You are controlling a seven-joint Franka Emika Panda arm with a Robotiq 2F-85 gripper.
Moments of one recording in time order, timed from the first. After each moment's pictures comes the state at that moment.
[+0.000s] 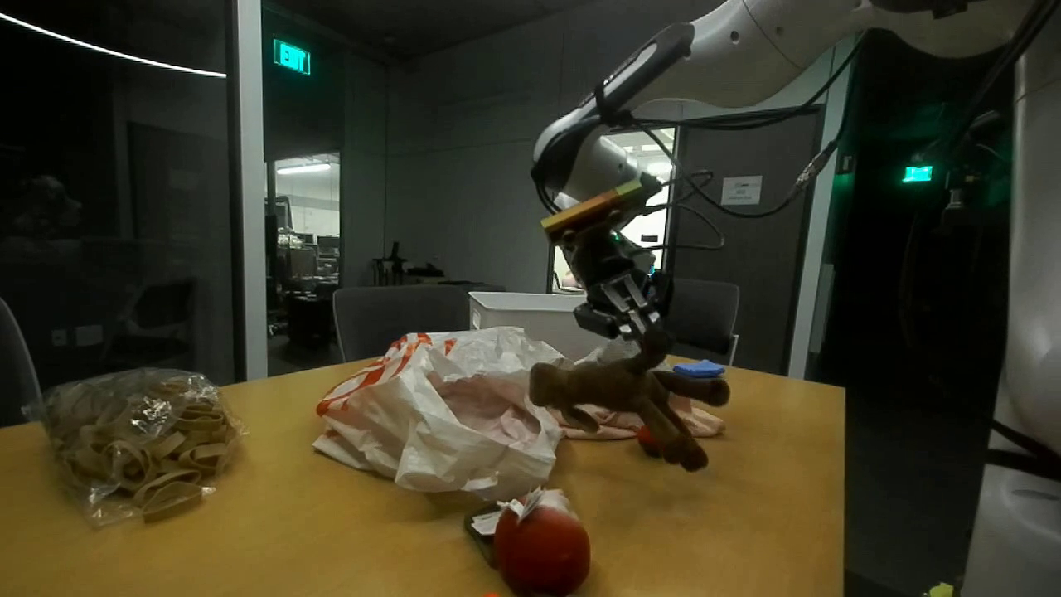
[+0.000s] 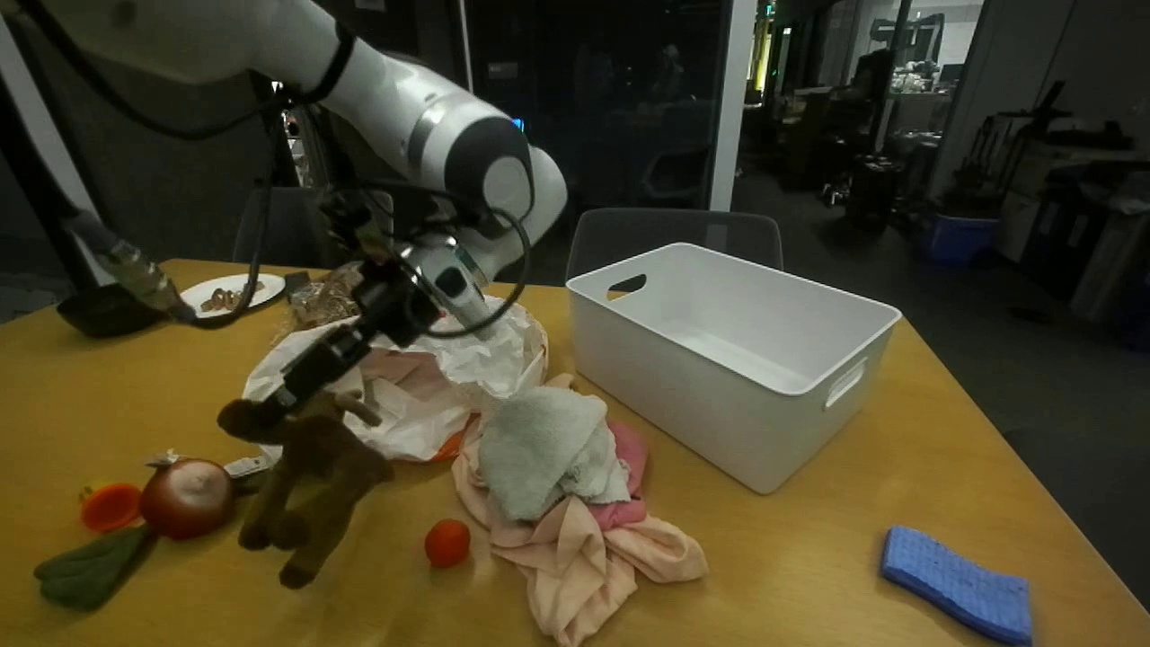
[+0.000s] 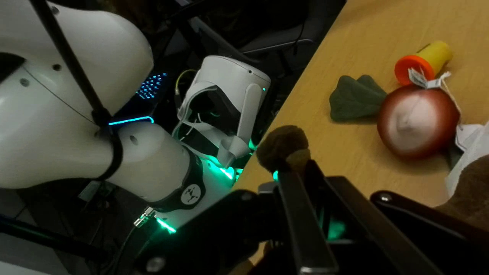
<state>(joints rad) -0.05 0.10 -0.13 -2.02 0.36 1.12 0.89</state>
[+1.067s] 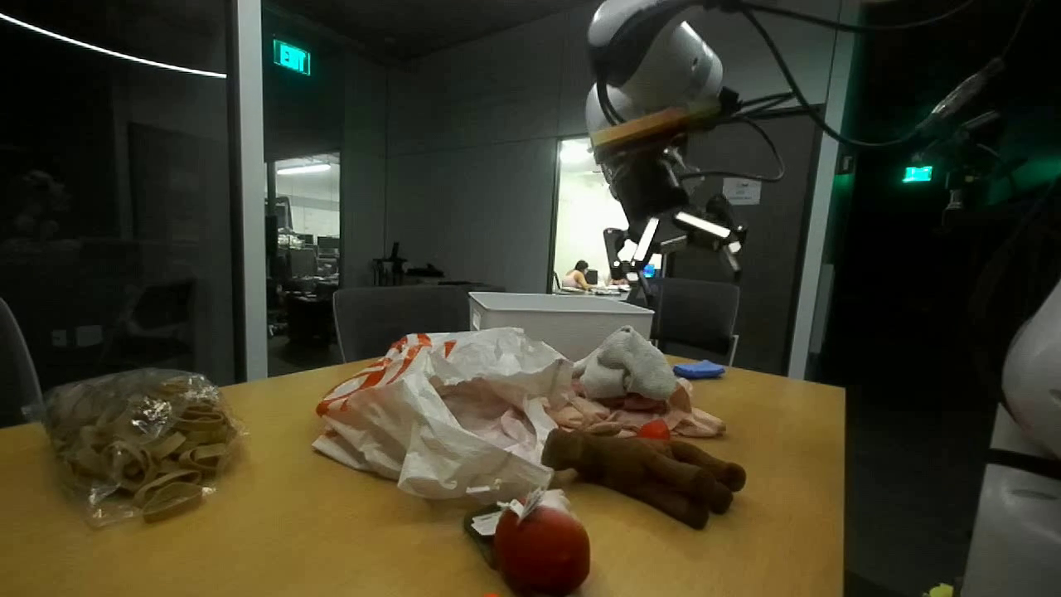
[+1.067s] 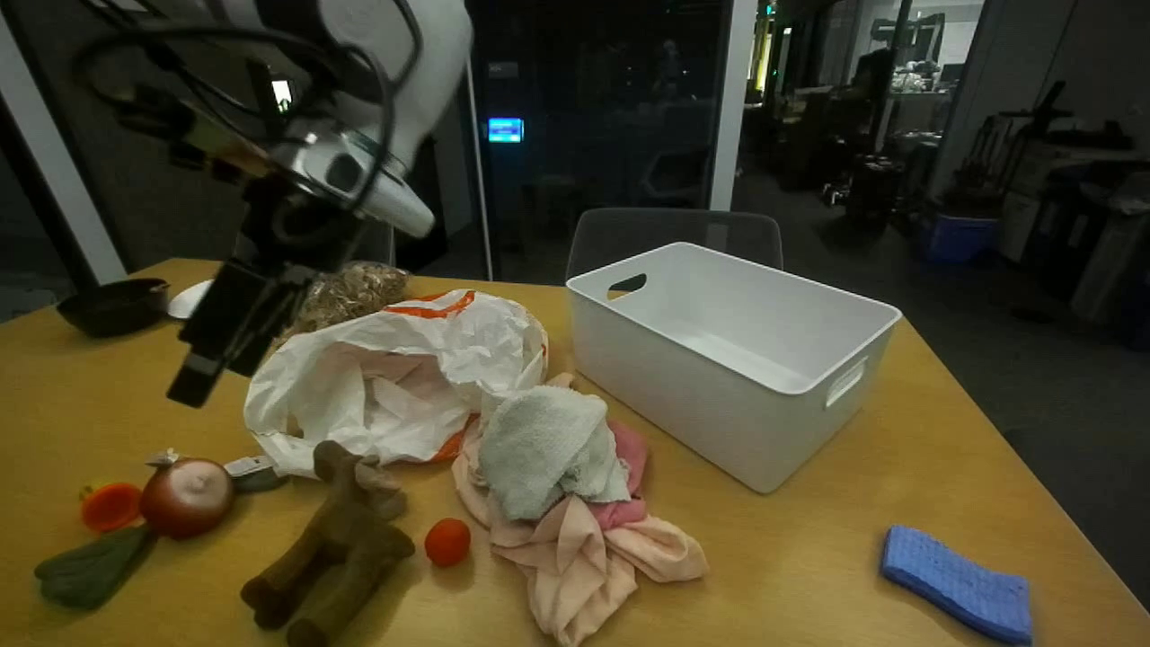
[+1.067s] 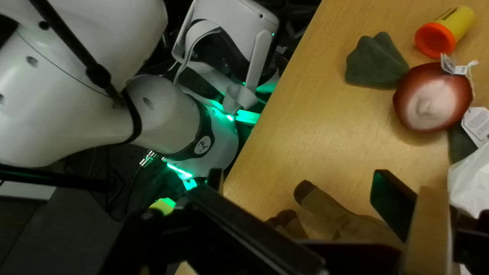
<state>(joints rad) -0.08 -0.32 -0.02 -2.18 0.21 1.21 0.93</state>
